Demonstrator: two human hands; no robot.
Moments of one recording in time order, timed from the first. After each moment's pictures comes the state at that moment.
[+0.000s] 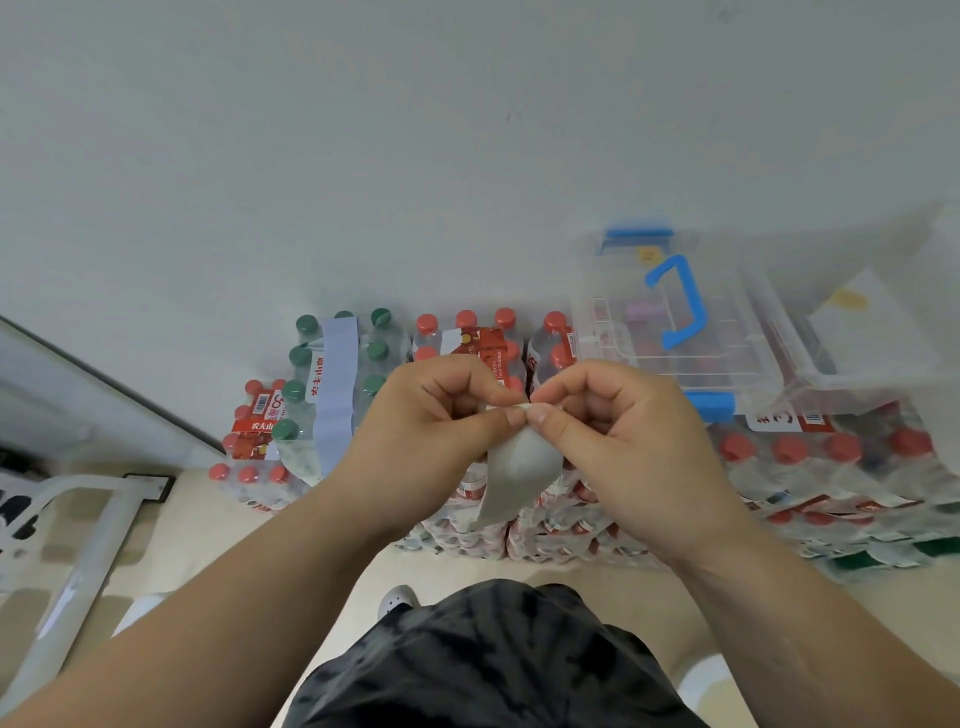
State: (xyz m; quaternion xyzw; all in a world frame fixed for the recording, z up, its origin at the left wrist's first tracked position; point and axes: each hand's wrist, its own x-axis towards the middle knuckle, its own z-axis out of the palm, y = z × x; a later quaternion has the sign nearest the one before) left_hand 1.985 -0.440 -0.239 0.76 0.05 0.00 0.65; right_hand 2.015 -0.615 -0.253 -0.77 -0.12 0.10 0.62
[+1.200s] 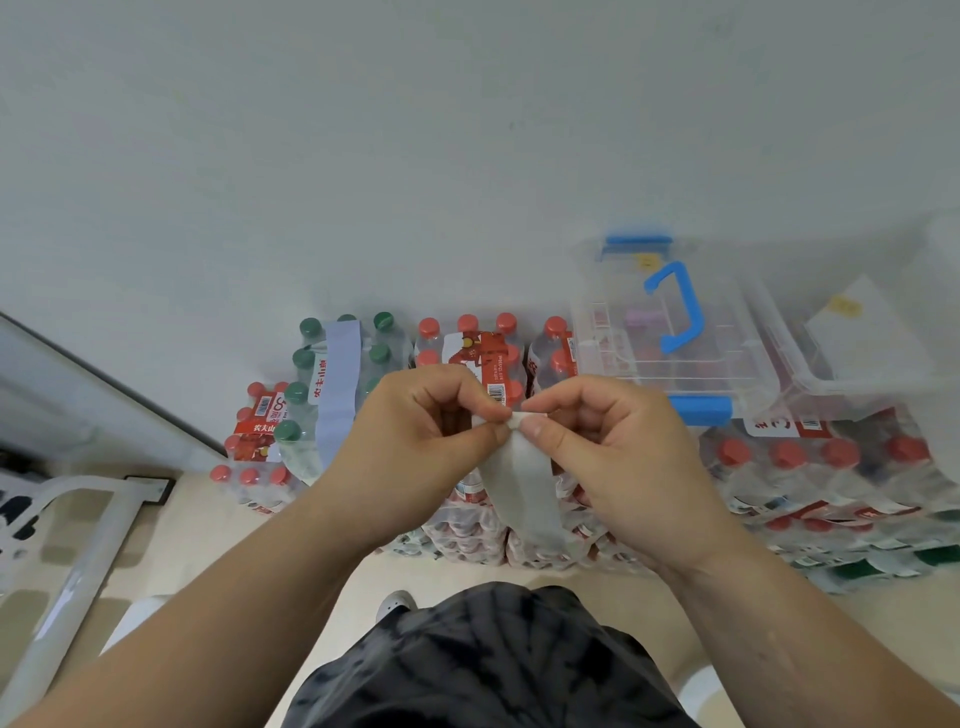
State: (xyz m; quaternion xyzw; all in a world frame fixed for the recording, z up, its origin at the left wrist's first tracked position) left_hand 1.975 -0.434 -0.234 0.81 0.04 0.02 0.59; right_hand 2.009 -0.613 -0.258 -0.73 -0.11 0.14 0.66
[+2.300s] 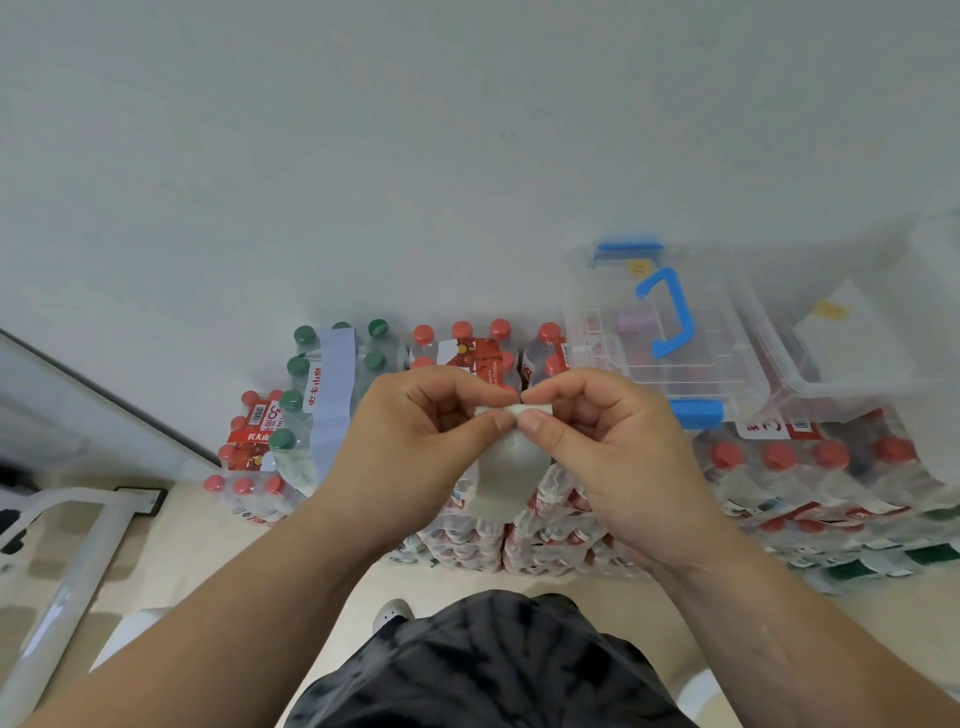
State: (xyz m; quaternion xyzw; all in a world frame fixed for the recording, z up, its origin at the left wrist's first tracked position) left_hand 1.977 -0.440 -0.232 0.78 0.05 0.05 0.62; right_hand 2.010 -0.612 -0.256 -0.69 -0.10 0.12 0.71
